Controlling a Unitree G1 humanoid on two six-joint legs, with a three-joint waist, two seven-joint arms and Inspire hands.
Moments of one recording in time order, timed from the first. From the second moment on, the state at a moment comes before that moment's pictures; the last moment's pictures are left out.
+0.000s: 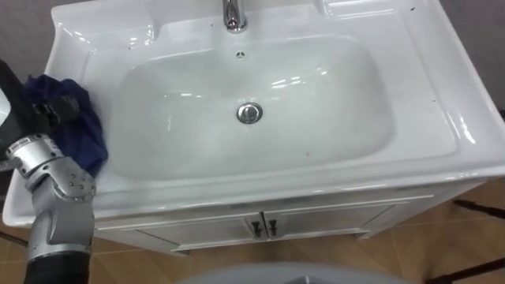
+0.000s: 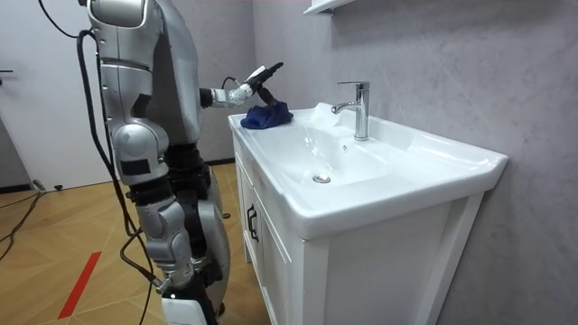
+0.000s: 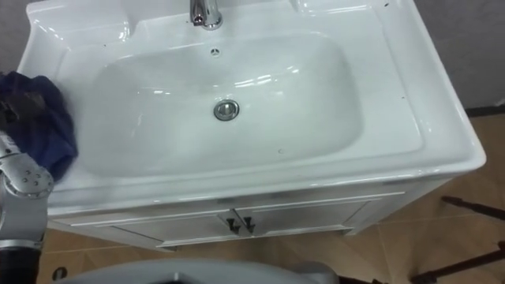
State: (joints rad) left arm 0.11 0.30 0.23 0.12 0.61 0.04 0.68; right arm 0.16 -0.27 -0.08 1.29 0.43 0.07 0.04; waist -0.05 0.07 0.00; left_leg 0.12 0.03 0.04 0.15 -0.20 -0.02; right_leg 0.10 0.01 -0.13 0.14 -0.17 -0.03
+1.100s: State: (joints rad) left arm 0.04 0.41 0.58 0.06 0.30 -0.01 0.81; right arm 0.19 -0.26 -0.14 1.29 0.35 0.06 0.00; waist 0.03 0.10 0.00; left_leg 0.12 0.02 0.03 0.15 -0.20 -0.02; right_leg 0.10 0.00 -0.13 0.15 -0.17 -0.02
